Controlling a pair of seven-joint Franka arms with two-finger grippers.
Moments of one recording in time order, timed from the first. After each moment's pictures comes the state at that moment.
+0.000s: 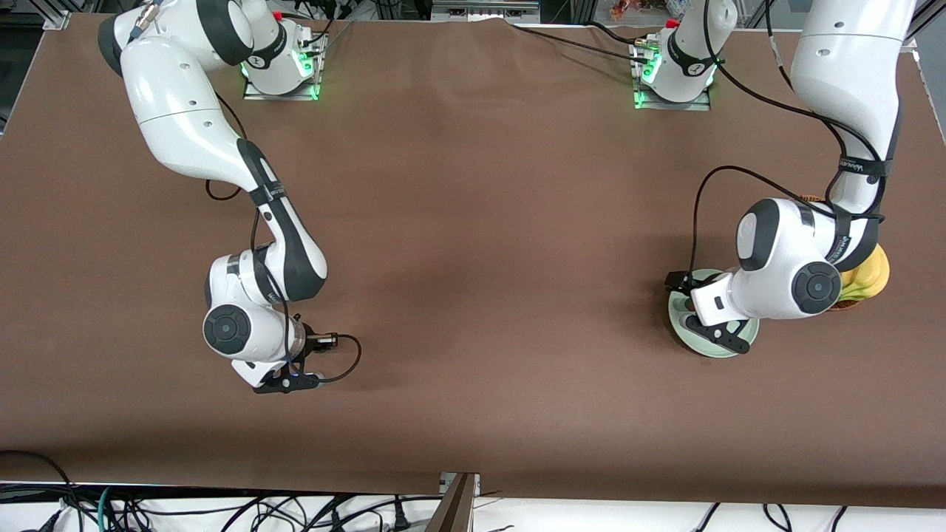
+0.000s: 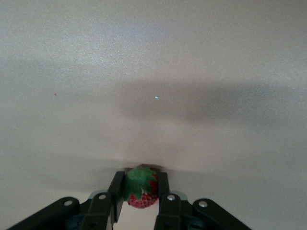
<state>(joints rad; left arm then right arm) -0.03 0.58 -0.09 -1.63 -0.05 1.99 0.30 0.19 1.00 0.10 -1.14 -0.03 2.08 0.15</state>
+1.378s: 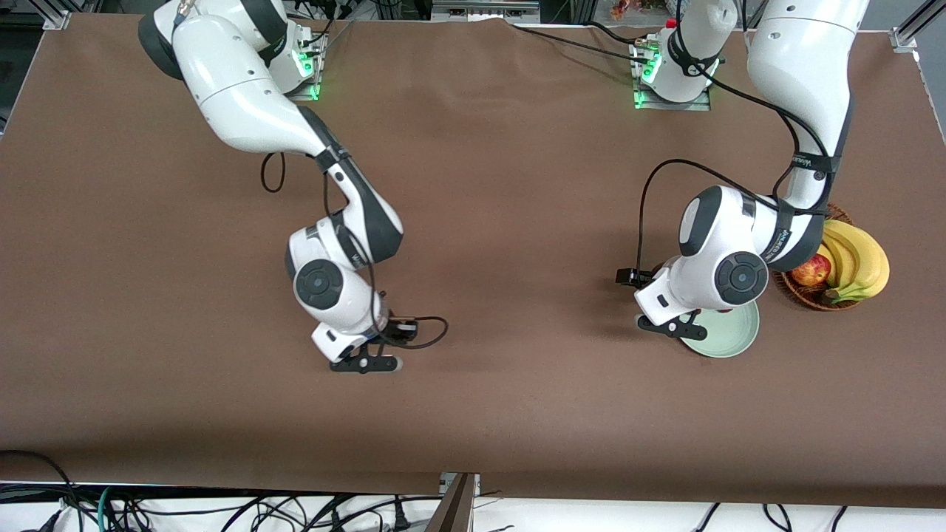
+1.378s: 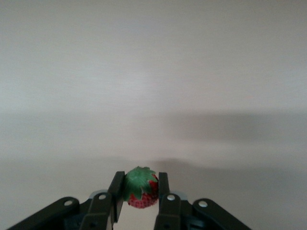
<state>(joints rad) -0.16 0.58 -0.09 -1.62 -0.05 1.95 -0.06 0.40 0.98 0.13 -1.11 0.00 2.26 0.51</state>
